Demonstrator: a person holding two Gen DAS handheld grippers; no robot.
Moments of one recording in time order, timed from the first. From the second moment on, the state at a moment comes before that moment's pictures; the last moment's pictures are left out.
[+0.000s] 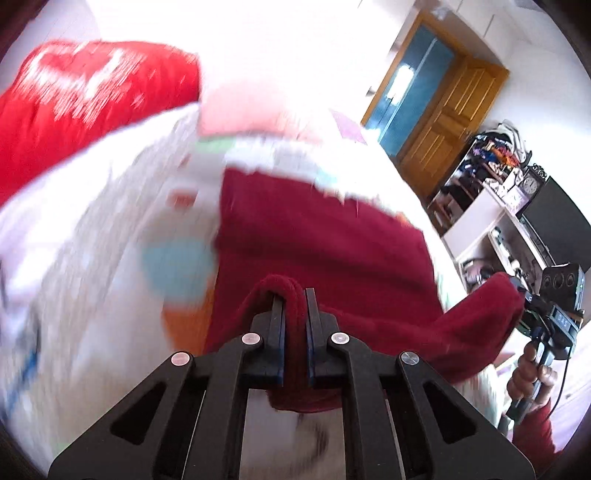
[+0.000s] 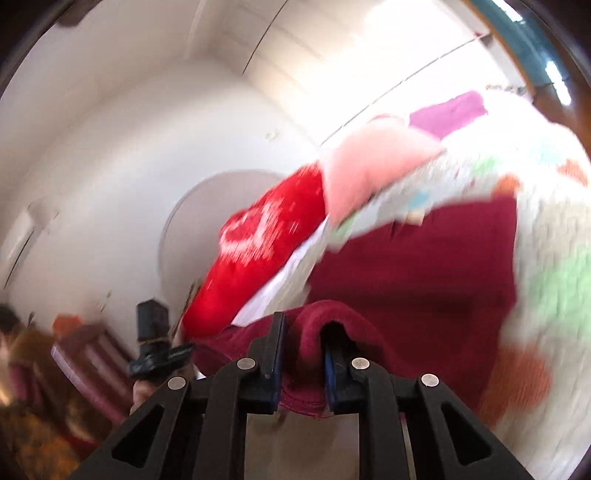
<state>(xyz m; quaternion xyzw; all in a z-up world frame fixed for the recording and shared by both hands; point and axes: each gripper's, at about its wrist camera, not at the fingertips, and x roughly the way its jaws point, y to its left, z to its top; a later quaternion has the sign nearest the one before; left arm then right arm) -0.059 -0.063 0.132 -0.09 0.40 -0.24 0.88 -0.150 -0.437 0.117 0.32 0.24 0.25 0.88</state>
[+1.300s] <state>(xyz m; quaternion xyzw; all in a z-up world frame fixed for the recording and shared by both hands) 0.157 -0.164 0.058 -0.02 0.46 -0.11 0.88 0.044 -0.505 0.072 0.19 0.36 -0.10 0.91</state>
